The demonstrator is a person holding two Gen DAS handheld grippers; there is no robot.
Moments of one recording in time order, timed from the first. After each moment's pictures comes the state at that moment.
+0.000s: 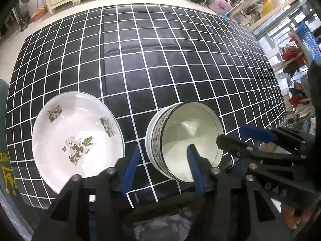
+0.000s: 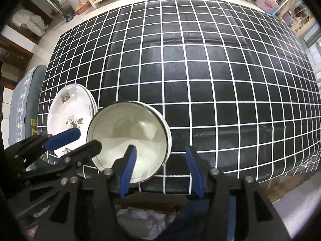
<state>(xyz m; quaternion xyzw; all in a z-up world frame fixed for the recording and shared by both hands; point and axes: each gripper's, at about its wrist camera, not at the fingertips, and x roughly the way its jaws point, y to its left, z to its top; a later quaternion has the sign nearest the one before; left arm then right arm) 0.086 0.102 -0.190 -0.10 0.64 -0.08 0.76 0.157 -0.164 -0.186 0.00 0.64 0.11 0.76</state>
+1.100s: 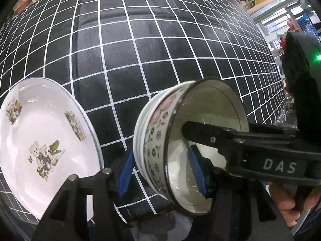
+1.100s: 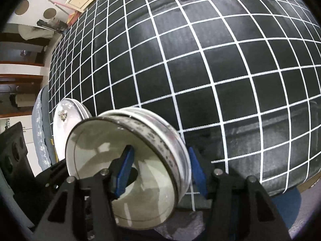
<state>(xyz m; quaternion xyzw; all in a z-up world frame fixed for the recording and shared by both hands) 0.102 0.079 -0.263 -0.11 0.68 -0.12 0.71 0.187 -0.177 -0.260 0.16 0.69 0.12 0.69</state>
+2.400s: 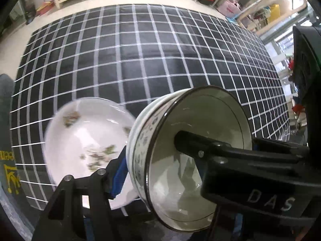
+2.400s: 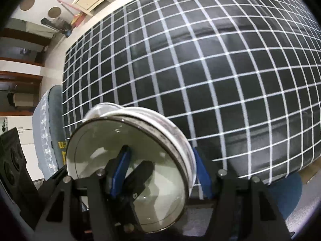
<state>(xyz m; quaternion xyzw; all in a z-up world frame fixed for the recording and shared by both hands) 0.120 0.115 -0.197 -0.12 0.64 -0.05 0.76 0.198 -0.108 -0.189 0.14 0.68 0.12 0.71</state>
